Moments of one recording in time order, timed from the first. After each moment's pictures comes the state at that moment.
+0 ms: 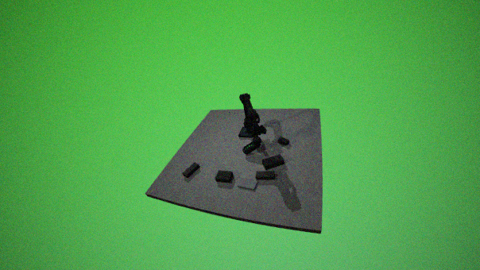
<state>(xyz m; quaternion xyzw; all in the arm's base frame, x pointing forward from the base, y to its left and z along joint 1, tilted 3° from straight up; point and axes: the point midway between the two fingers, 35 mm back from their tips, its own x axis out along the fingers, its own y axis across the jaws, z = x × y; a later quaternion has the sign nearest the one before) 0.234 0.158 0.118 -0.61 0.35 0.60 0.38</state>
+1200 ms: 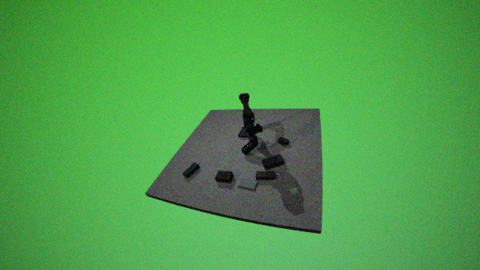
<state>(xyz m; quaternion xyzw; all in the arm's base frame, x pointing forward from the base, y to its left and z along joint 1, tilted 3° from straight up) 0.242 0.138 0.132 -0.59 0.33 0.62 0.40</state>
